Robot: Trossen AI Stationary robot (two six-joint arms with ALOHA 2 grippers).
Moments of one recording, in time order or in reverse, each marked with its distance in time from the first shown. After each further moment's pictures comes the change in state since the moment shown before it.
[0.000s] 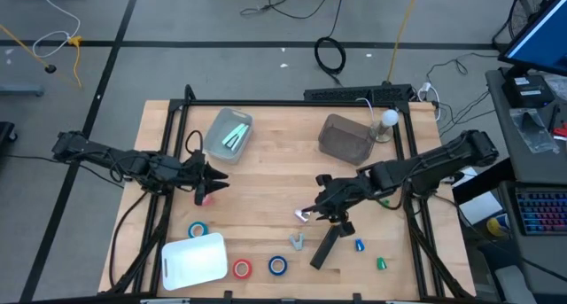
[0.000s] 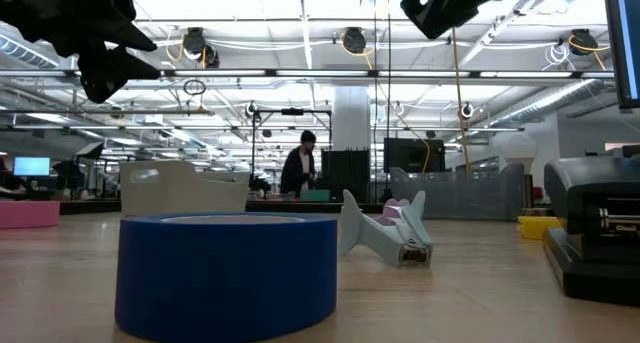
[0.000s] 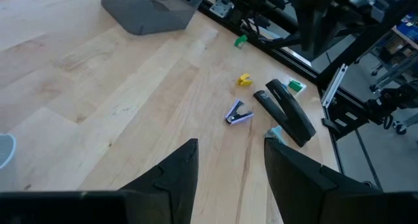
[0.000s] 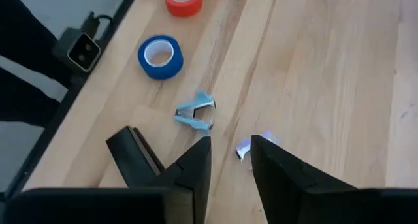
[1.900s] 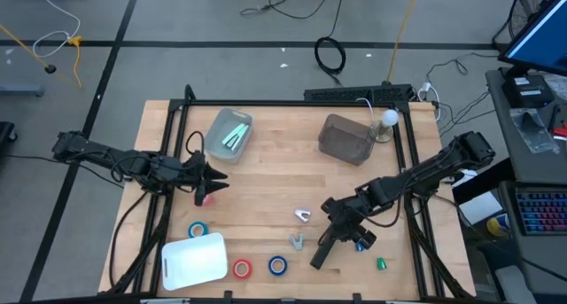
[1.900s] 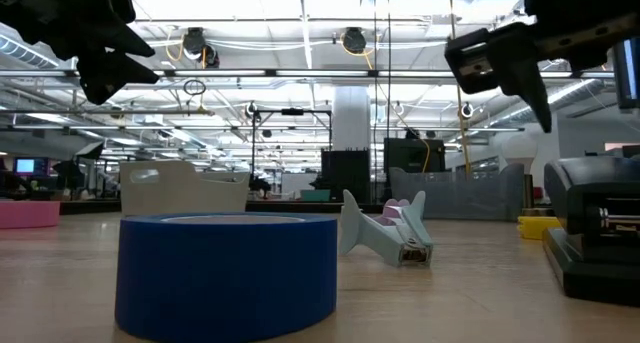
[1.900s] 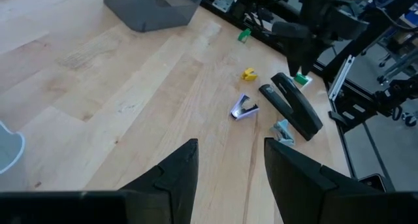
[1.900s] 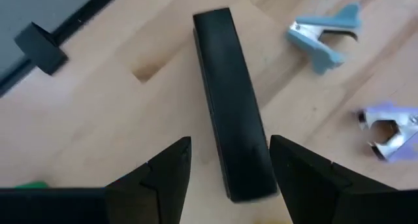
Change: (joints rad) left arm 0.000 0.001 0.000 -0.023 -0.001 0.025; right arm 0.095 0.047 -0.212 0.043 -0.186 -0.335
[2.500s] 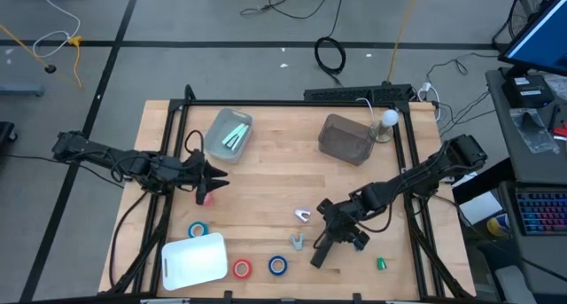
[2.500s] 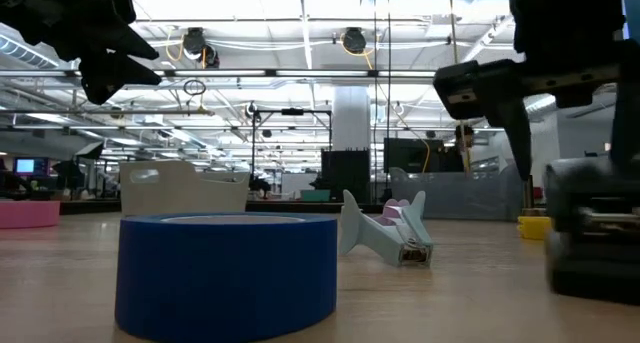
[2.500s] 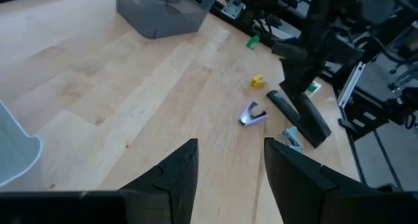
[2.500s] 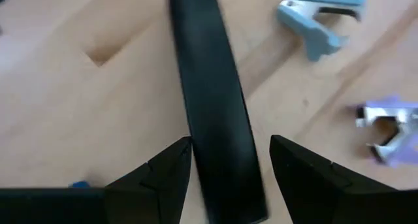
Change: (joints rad) left arm 0.000 0.000 0.000 -0.003 -0.040 -0.004; right arm 0.009 0.090 -0.026 0.091 0.086 -0.039
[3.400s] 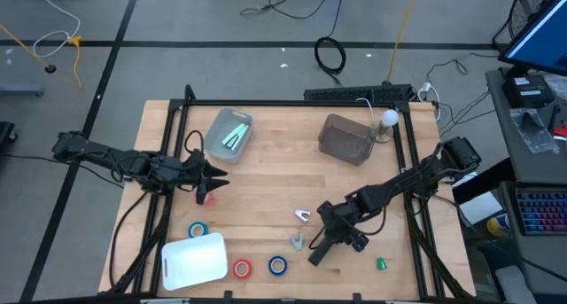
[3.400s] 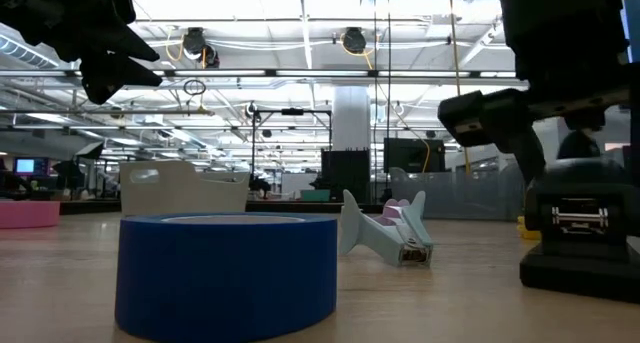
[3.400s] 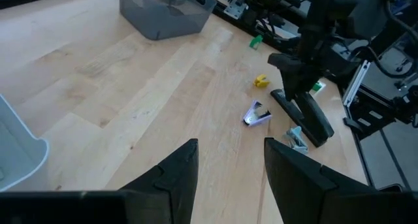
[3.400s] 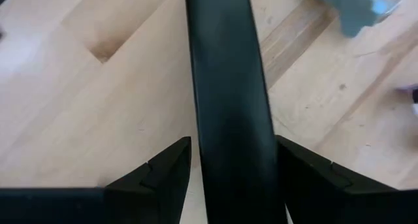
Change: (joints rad) left arm 0.000 0.000 0.000 -0.002 -0.013 0.017; right arm -0.005 0.062 0.002 0.002 -0.052 0.076
